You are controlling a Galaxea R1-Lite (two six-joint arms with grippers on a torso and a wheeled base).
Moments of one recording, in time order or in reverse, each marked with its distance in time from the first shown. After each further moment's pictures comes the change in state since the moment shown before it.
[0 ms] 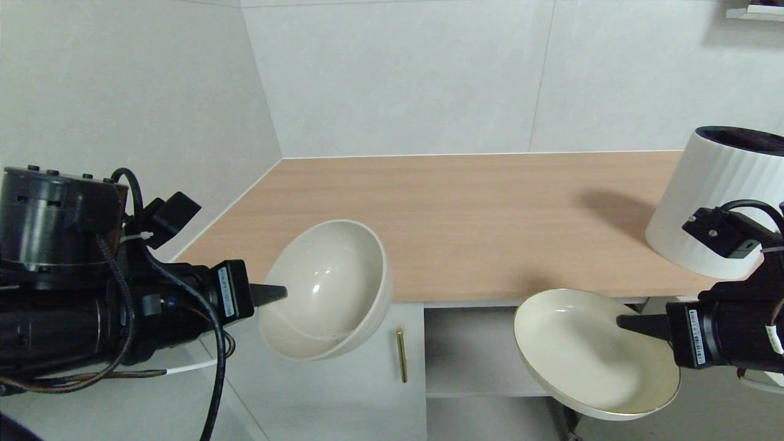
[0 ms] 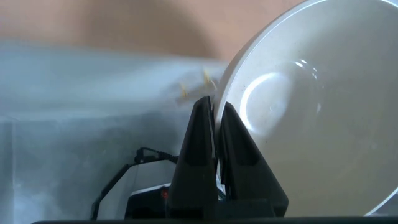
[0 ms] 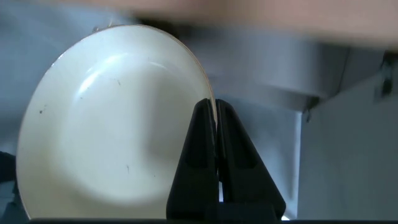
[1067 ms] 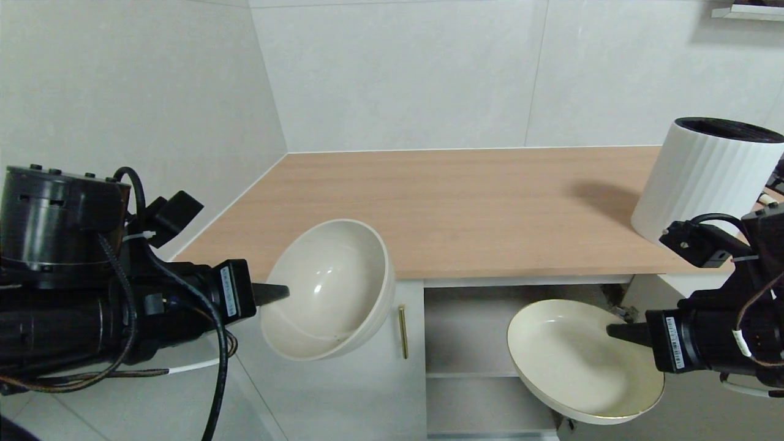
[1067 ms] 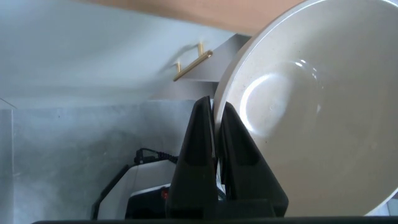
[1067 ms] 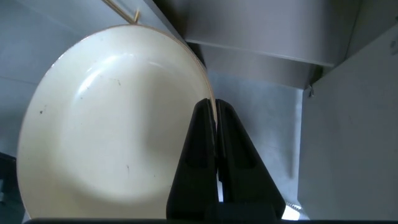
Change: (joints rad) left arm -0.007 0.001 -0.002 -0.001 0.000 0.003; right arm -0.001 0.058 0.016 -0.013 -0.003 0.000
